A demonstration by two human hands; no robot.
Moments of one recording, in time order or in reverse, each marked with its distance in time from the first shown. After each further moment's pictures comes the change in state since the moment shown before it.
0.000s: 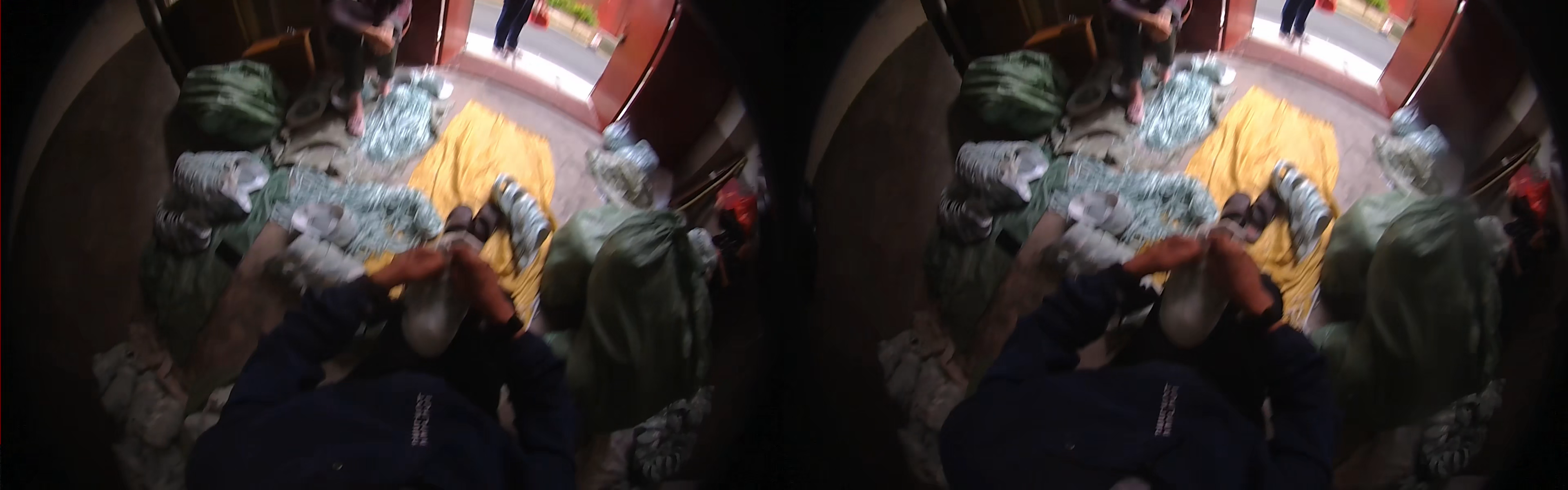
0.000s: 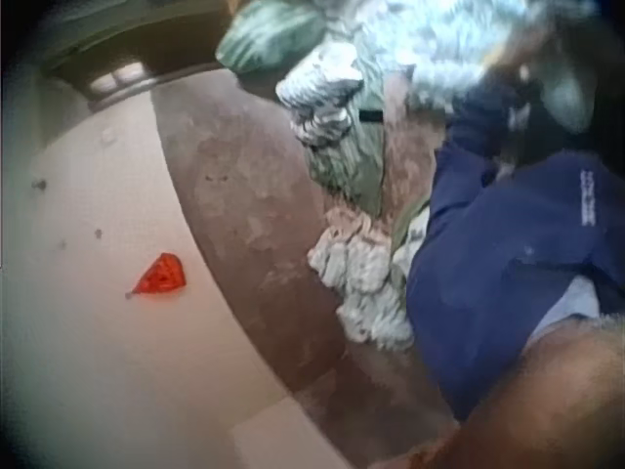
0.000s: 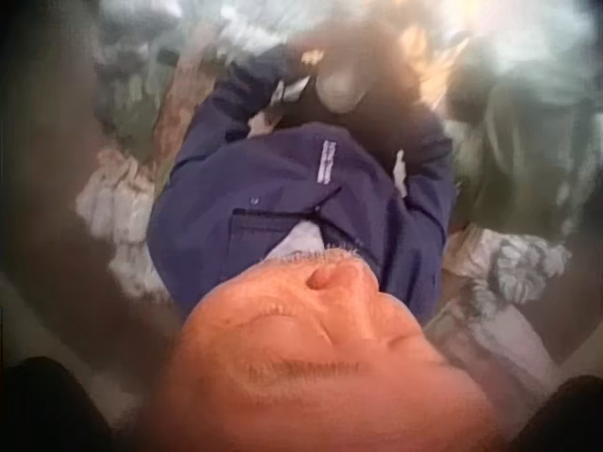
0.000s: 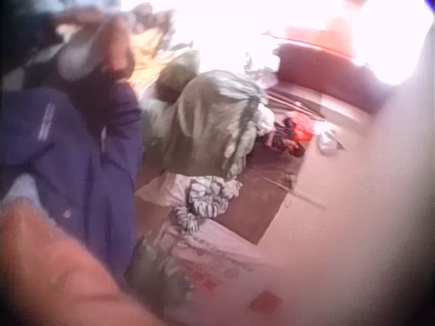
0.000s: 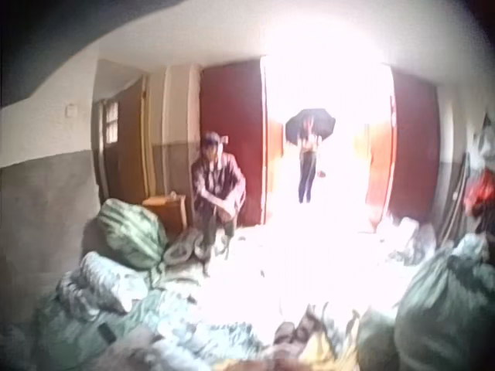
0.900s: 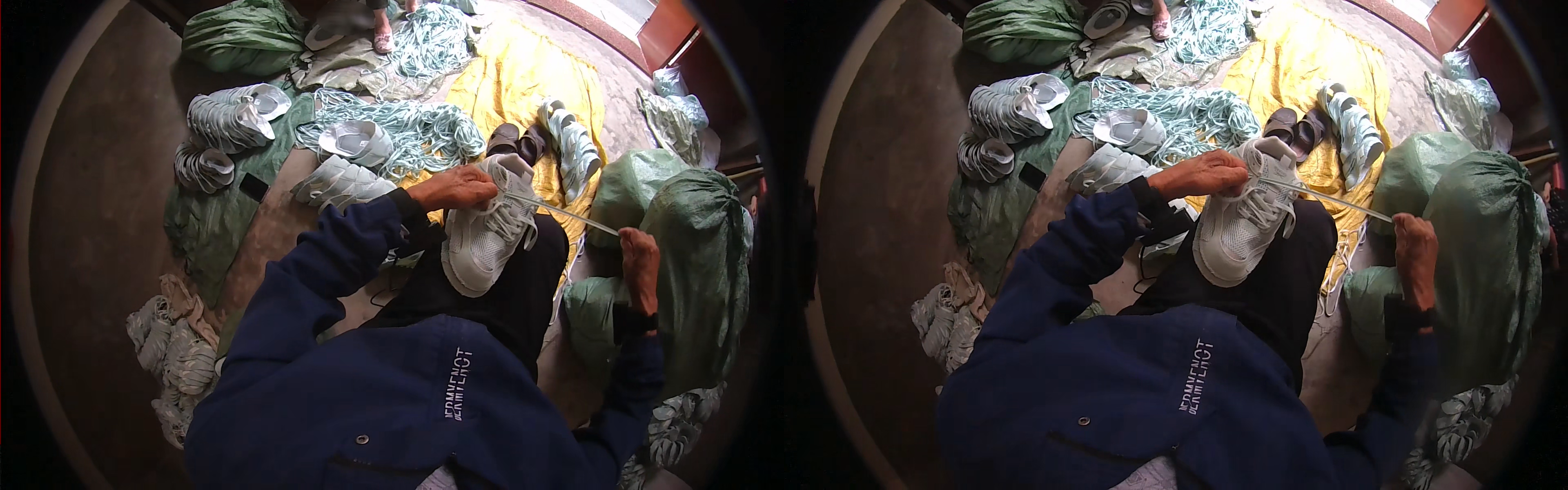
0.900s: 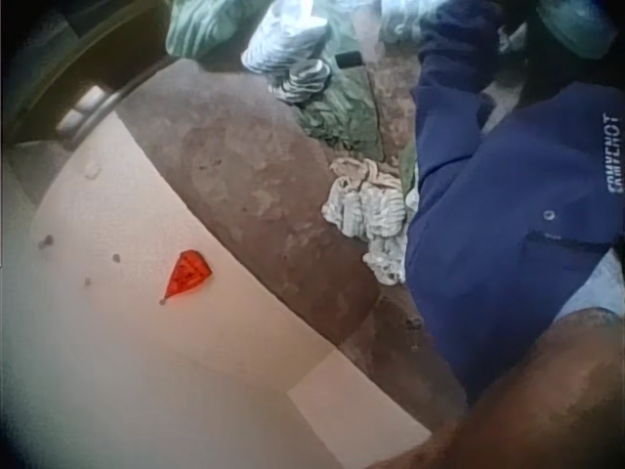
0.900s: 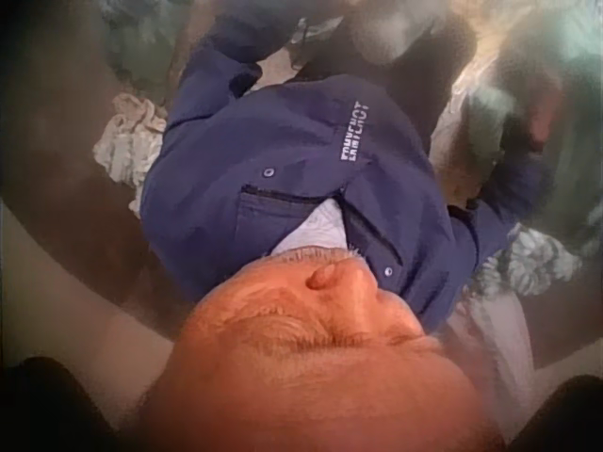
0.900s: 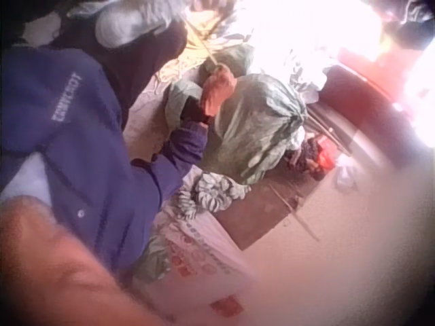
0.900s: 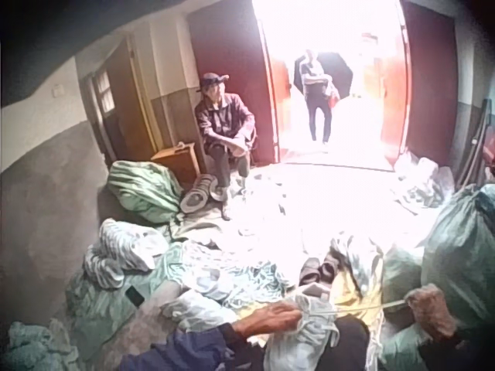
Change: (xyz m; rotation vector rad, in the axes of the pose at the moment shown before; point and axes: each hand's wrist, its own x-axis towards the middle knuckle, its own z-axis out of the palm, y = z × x) left_hand 0.006 0.024 -0.001 0.057 -0.144 -0.249; right_hand -0.091 0.051 -0.179 -0.668 0.017 0.177
